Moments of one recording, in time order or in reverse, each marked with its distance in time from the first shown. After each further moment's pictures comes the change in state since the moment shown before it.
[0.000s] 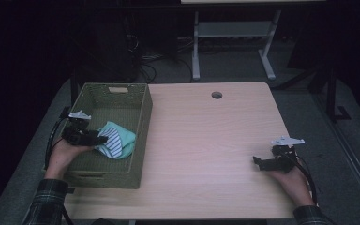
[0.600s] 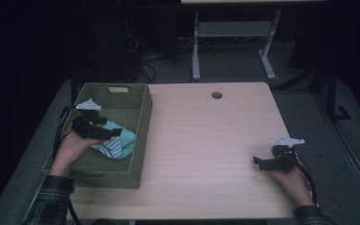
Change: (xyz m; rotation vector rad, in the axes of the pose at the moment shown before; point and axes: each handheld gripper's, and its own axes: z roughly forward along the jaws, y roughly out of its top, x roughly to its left) left arm -0.055 0.050 -0.018 -0.124 -0.059 0.082; right arm 0.000 0.000 0.000 0.000 0.000 -0.001
